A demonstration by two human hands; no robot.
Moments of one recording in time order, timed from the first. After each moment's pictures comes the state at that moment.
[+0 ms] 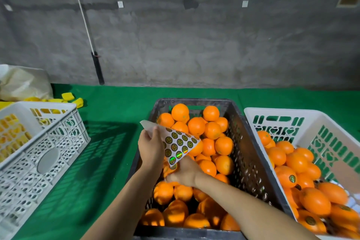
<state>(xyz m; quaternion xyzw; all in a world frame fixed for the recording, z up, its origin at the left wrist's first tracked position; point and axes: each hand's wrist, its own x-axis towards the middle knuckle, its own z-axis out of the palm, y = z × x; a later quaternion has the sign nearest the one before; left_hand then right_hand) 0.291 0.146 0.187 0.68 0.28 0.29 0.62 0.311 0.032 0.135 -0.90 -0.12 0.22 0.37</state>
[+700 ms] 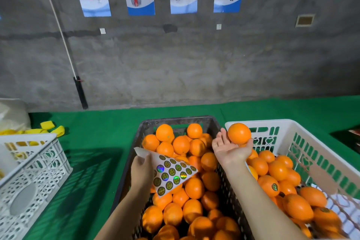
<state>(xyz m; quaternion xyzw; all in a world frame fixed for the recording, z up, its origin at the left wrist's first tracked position) 0.296 0.143 0.179 0.71 0.25 0.17 0.64 0.365 -0.091 0.210 -0.06 0.13 0.00 0.99</state>
